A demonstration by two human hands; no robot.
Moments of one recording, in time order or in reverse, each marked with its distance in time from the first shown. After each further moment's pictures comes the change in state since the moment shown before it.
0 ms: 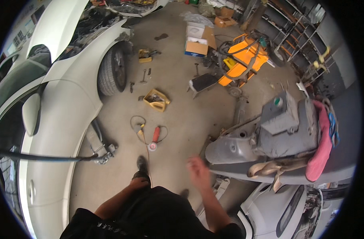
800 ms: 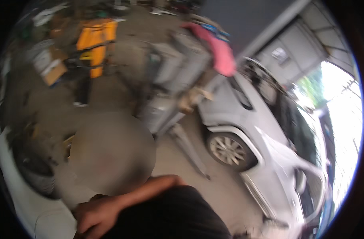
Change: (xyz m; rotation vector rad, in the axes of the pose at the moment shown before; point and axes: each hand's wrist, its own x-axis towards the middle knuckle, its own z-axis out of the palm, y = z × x) left_hand 0.151 -0.020 -0.293 0.169 -0.538 0.493; right_hand 0.153 -0.240 0.191 0.239 -0.578 -0.890
